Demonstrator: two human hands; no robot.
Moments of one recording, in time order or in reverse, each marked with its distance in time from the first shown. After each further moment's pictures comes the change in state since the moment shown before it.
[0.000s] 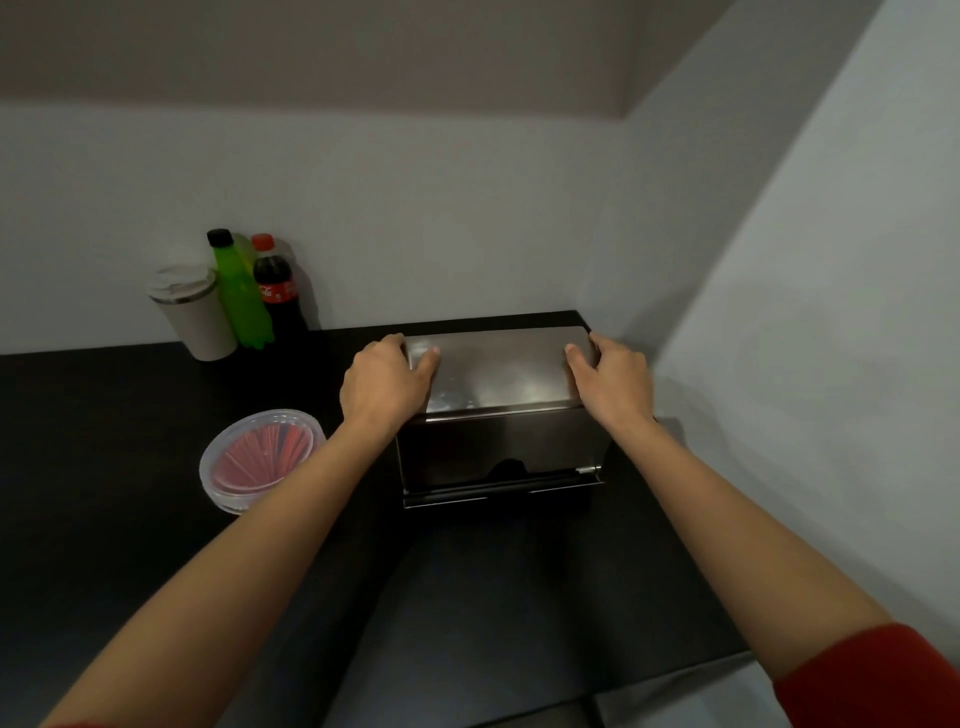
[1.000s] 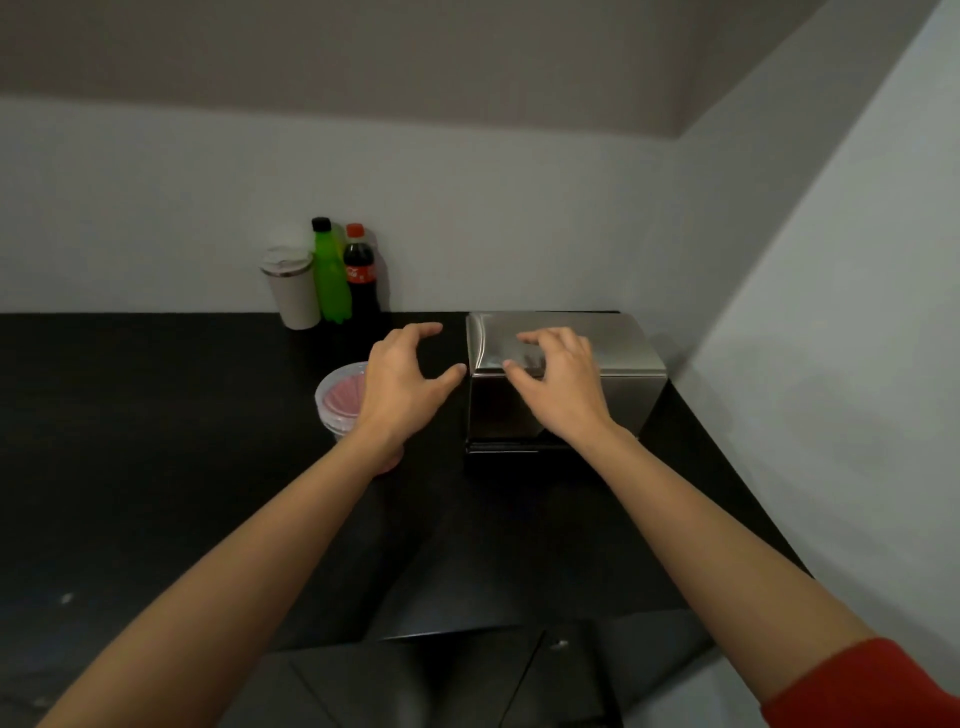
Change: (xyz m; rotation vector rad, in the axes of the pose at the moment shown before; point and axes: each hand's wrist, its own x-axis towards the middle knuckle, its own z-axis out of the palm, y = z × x) left_hand -0.082 -0.048 -0.076 -0.251 0.100 0.173; right_hand -0.106 -0.090 0.019 0.076 -0.062 -0.409
